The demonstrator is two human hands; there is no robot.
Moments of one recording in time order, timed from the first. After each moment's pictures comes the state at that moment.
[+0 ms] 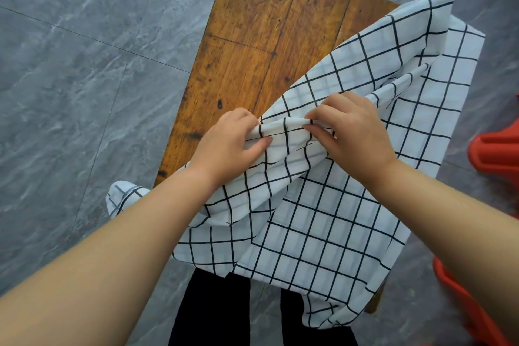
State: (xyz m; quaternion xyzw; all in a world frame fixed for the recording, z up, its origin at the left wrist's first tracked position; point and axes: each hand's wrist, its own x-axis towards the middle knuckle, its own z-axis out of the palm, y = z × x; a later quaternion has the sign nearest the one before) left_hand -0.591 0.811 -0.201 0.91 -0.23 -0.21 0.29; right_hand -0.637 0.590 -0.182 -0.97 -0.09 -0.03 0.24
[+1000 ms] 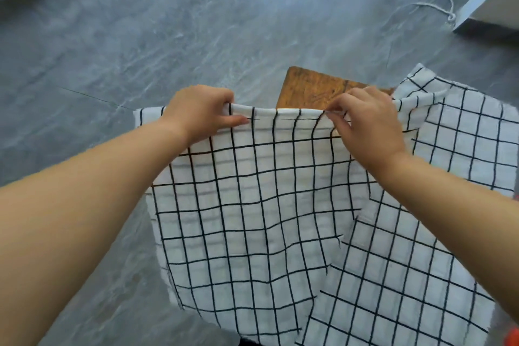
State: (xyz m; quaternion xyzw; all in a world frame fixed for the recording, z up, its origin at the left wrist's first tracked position) left_hand -0.375 0.910 -0.119 0.95 -0.27 -0.14 0.10; right_hand -0.484 0.651 -0.145 -0.97 -0.01 -0.13 0.19
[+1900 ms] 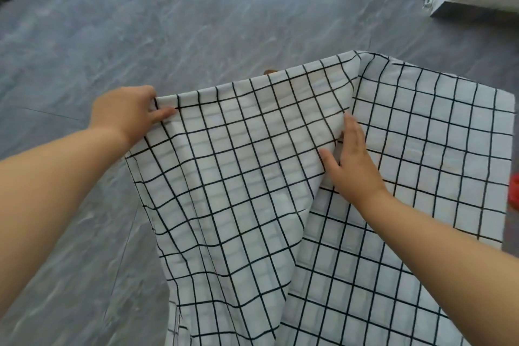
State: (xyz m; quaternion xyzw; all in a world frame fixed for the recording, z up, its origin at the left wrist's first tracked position) left_hand -0.308 0.950 -0.159 0.98 -0.18 -0.10 -0.01; right_hand -0.523 0.646 -0.205 -0.90 0.22 0.08 0.36
